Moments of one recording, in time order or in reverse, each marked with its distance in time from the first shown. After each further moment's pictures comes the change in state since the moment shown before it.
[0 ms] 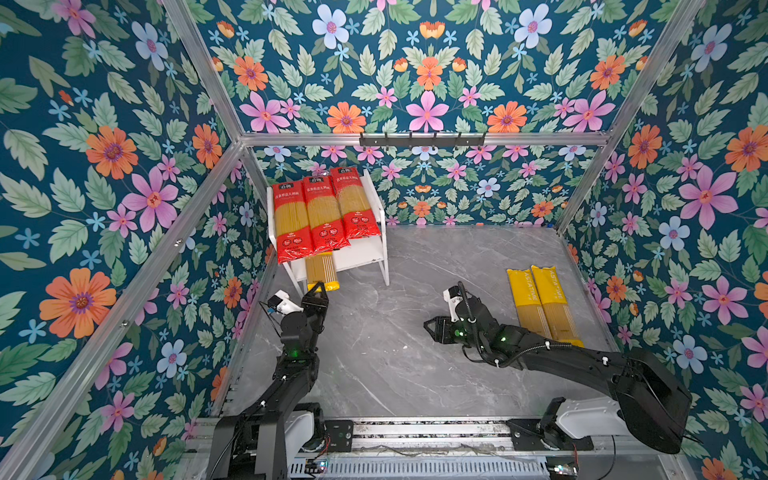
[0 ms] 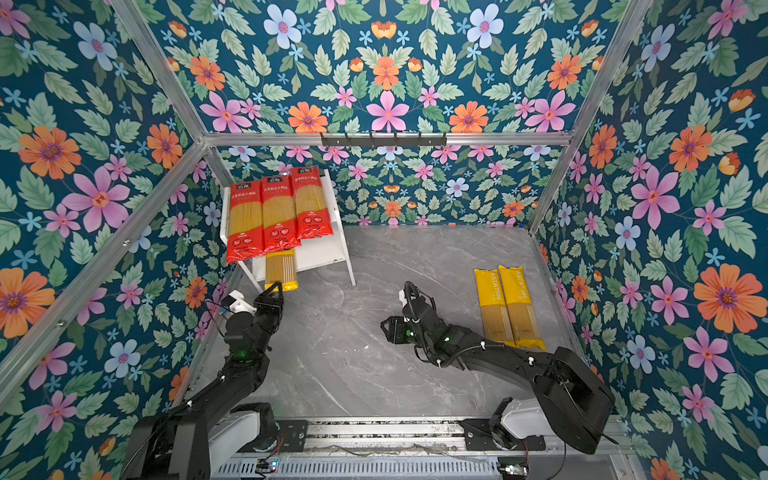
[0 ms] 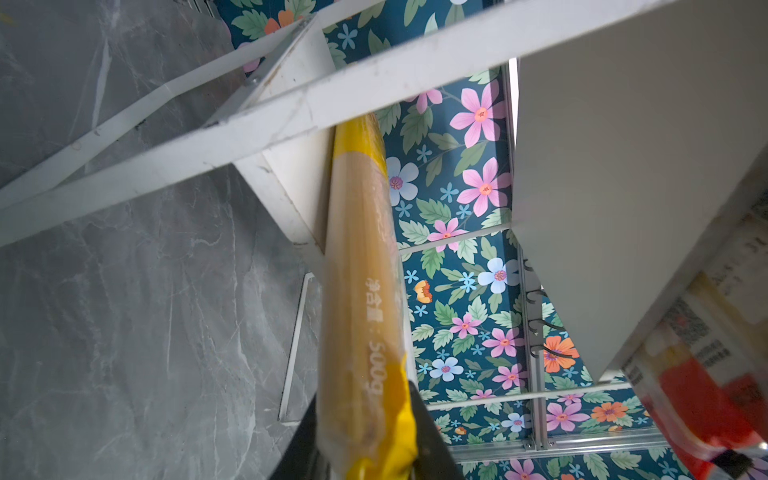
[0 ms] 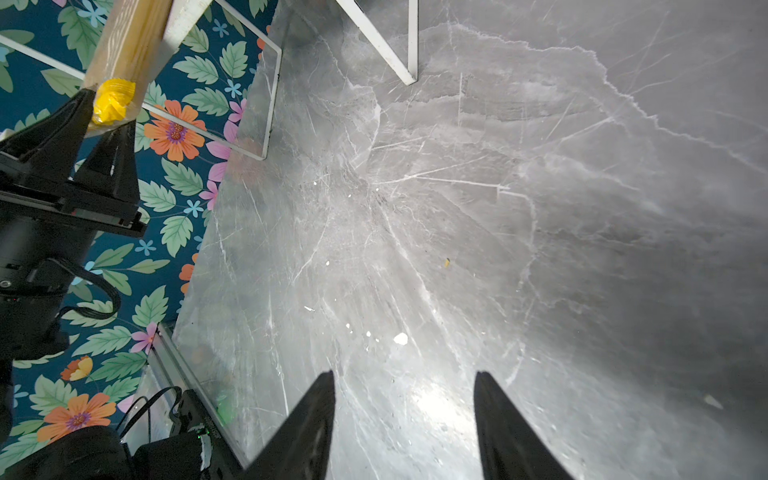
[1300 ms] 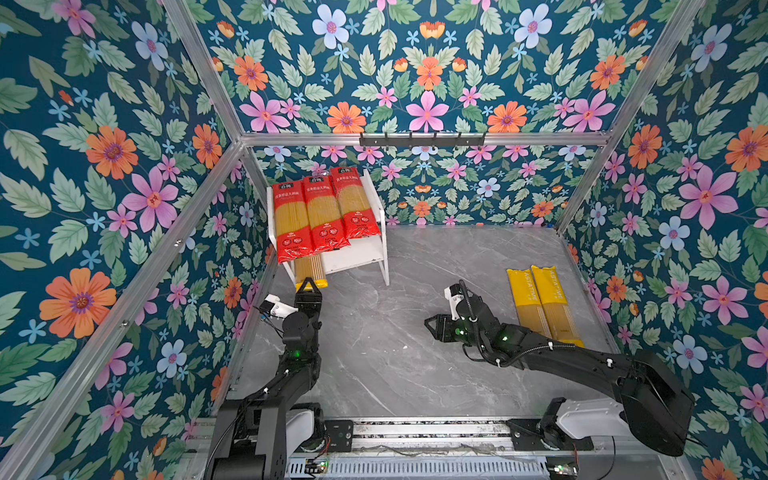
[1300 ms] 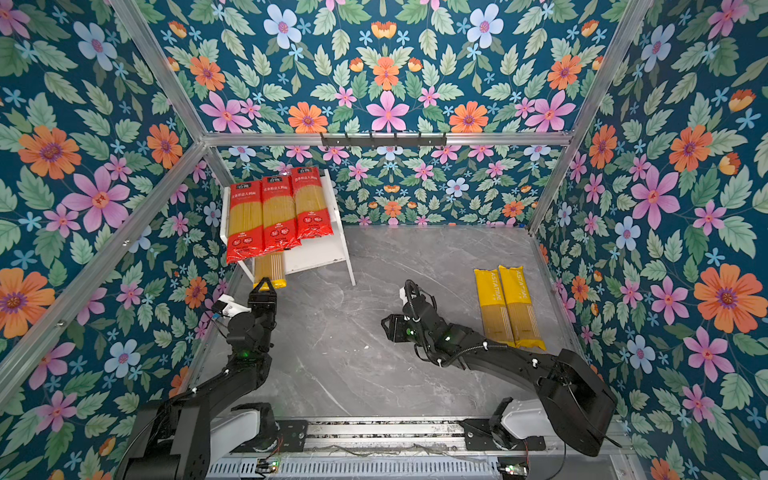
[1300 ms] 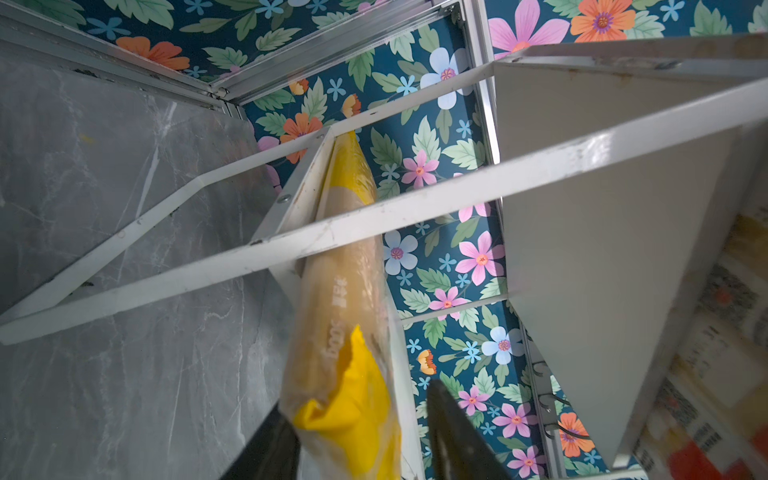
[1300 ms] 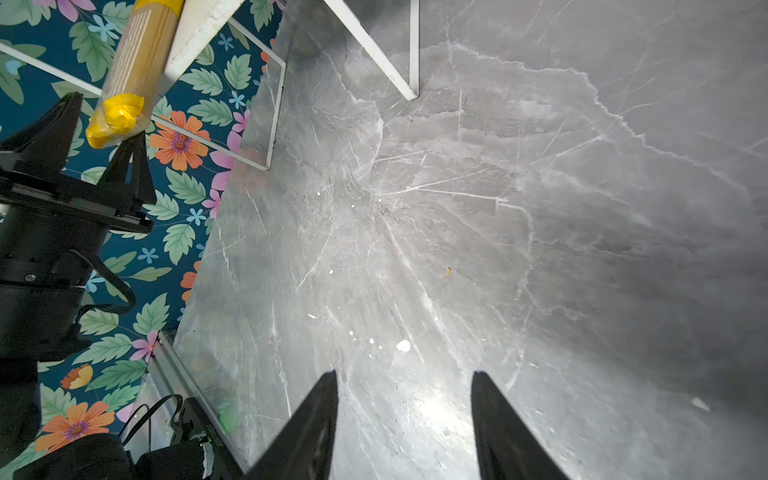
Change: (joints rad) left arm -0.012 0.057 -0.009 0.136 -0.193 0.008; right arm -0.008 -0.034 0.013 -0.037 0.023 -0.009
